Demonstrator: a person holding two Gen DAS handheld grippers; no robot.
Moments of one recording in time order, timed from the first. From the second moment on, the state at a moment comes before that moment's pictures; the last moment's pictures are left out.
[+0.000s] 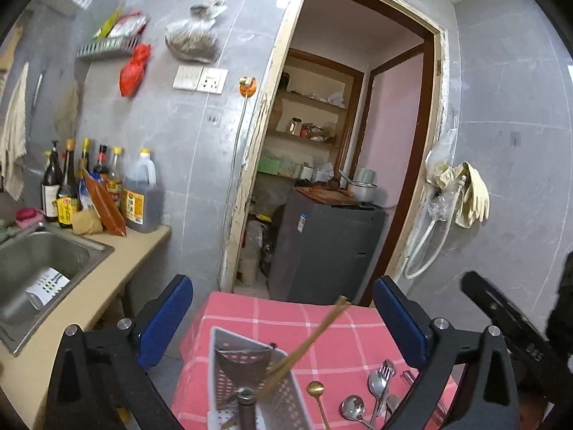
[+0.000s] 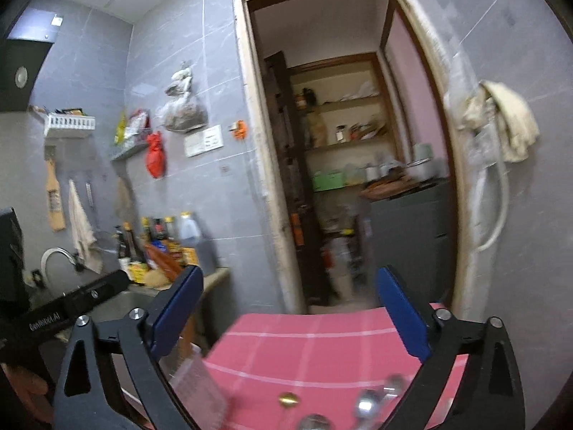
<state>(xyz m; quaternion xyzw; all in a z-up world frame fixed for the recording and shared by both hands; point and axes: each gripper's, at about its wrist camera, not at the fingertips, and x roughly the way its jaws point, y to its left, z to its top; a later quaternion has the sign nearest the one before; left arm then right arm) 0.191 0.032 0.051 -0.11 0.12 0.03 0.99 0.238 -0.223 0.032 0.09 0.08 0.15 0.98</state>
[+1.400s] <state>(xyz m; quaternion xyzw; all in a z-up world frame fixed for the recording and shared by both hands) 0.268 -0.095 -0.112 -0.14 0.34 -0.04 0.93 0.330 -0.374 -0.168 0.16 0.38 0.21 0.89</state>
